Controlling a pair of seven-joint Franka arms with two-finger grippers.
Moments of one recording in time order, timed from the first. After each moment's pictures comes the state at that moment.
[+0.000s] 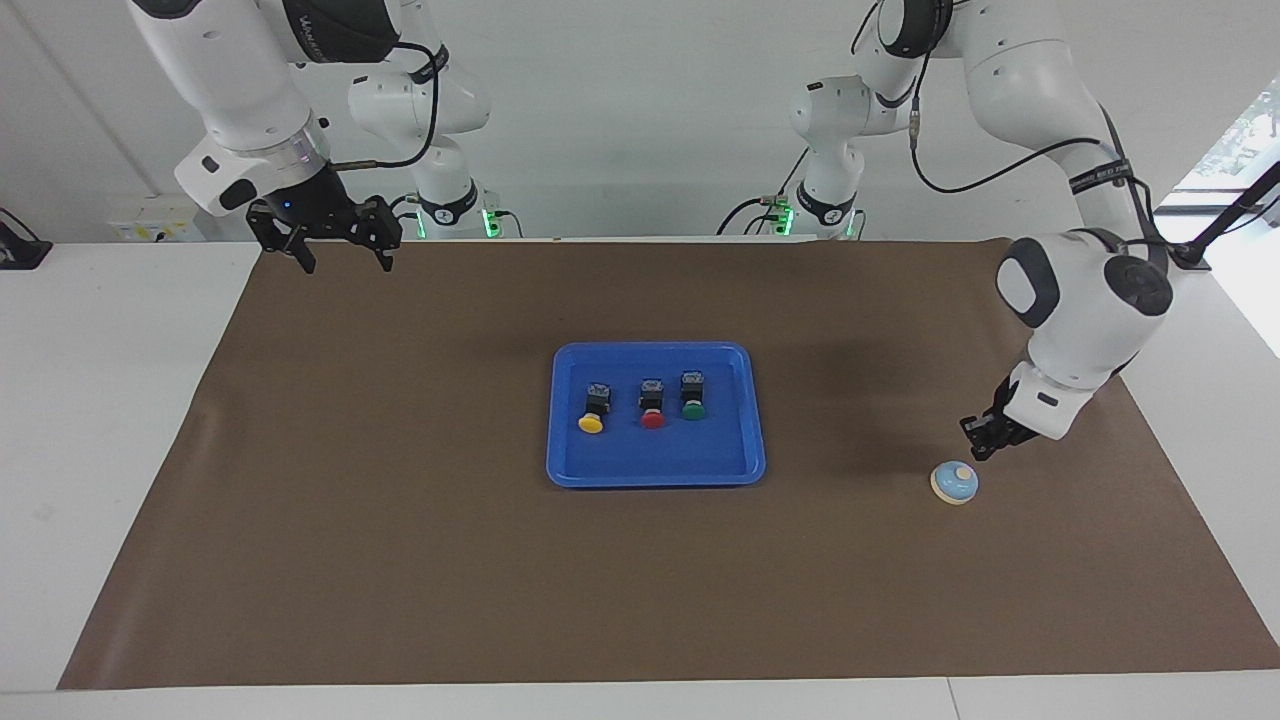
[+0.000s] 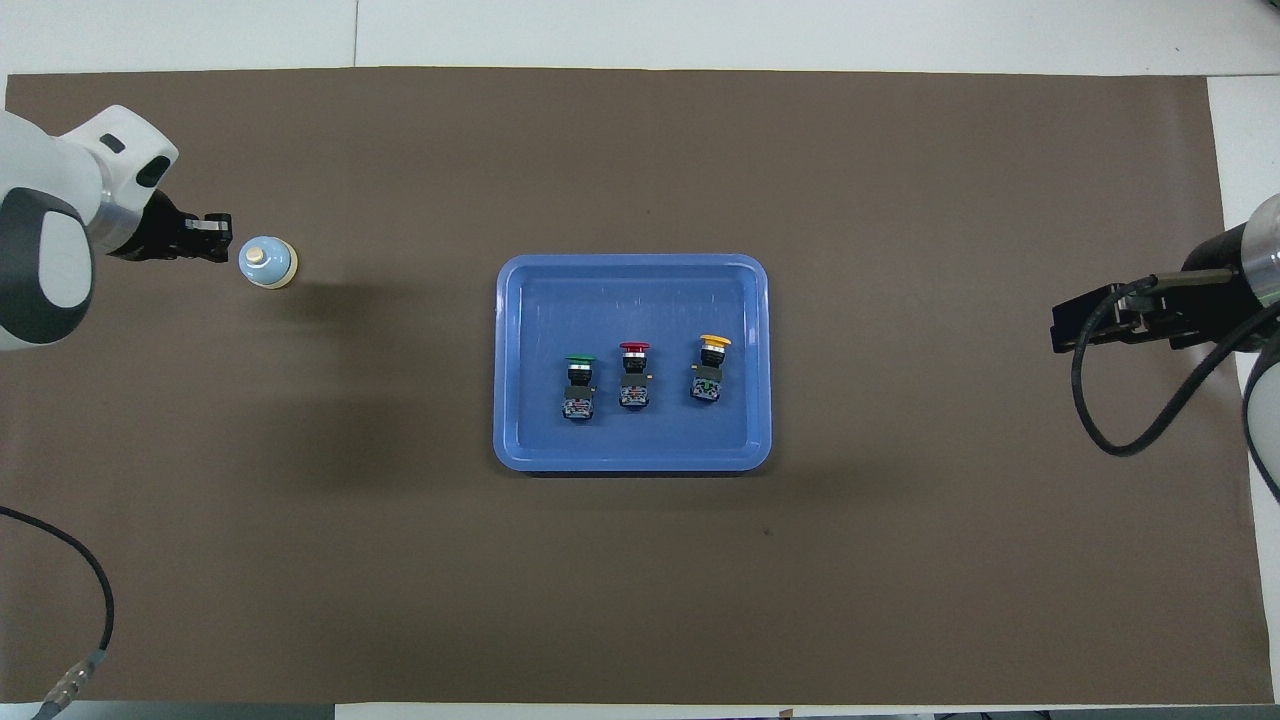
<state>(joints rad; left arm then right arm) 0.05 0.30 -0.03 -1.70 -0.02 2.07 -0.01 0.03 -0.03 0.02 -1.63 0.01 1.51 0.05</state>
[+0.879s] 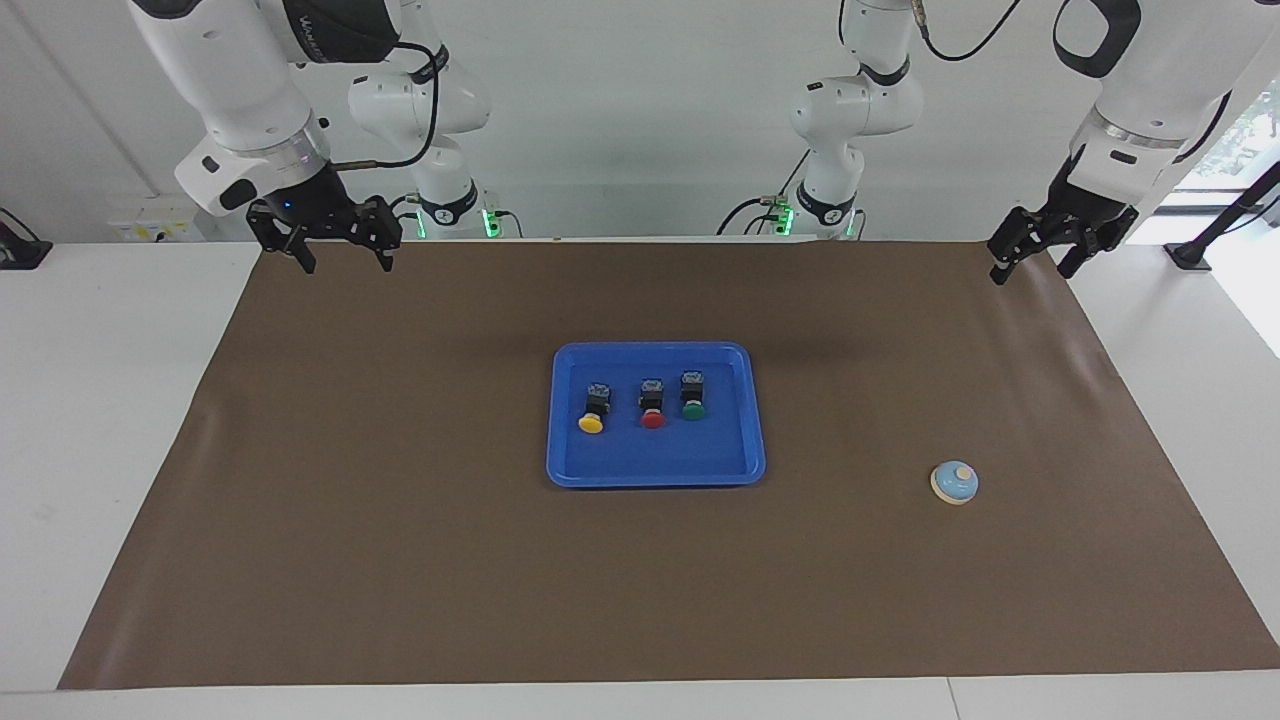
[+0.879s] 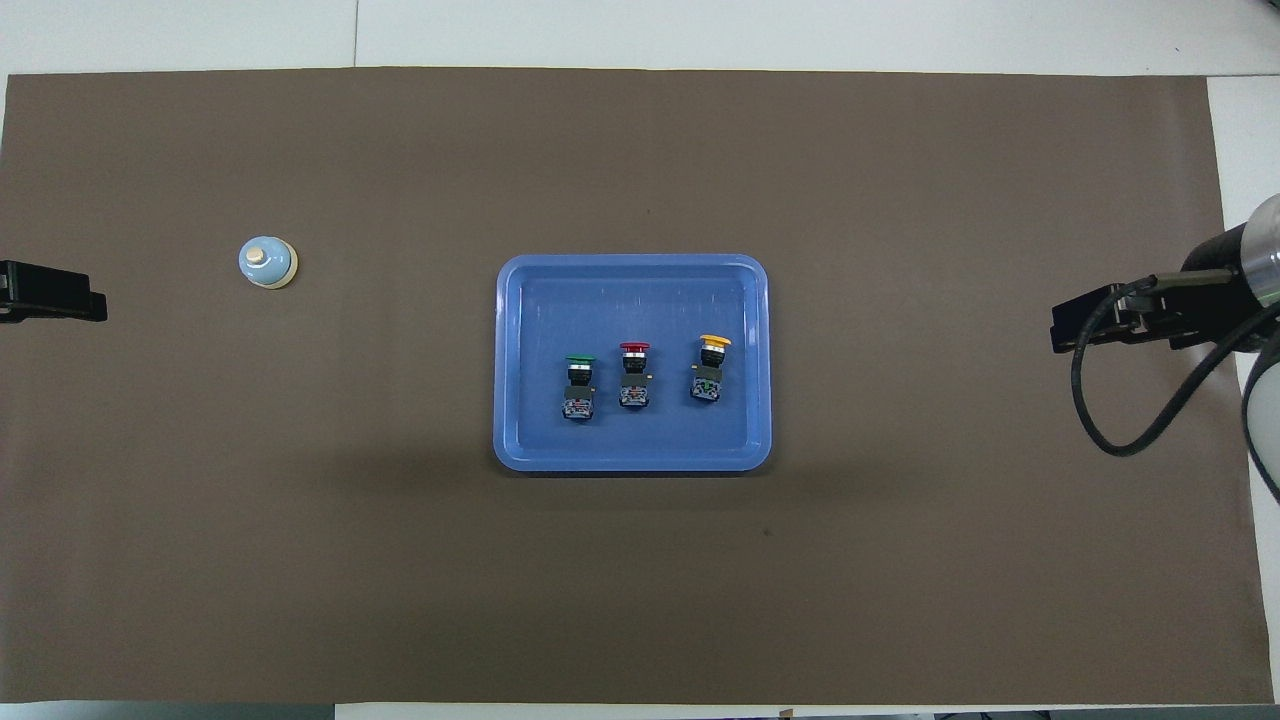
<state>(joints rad) 0.05 -0.09 -0.03 -1.71 -0.02 1.68 -0.02 0.03 -0.03 0.02 -1.63 0.01 1.51 0.05</state>
